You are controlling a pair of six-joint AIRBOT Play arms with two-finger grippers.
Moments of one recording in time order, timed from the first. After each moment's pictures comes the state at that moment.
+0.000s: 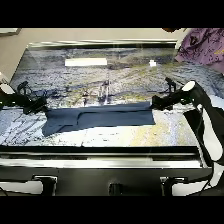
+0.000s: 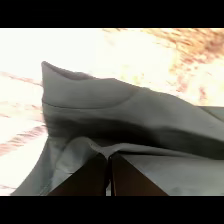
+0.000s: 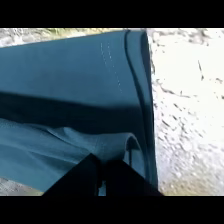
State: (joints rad) left arm 0.28 -1.59 1.33 1.30 -1.22 -1.58; right arm -0.11 -1.68 1.35 -1.00 1.18 1.33
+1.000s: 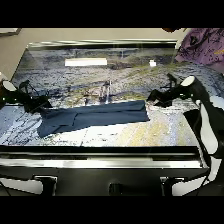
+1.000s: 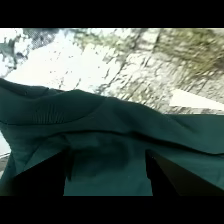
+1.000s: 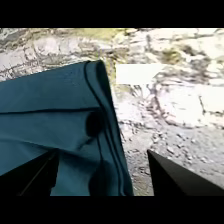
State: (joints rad) left arm 0.27 -1.65 1.43 1.27 -1.27 -1.59; right arm -0.14 -1.74 1.48 -0.98 1.23 1.47
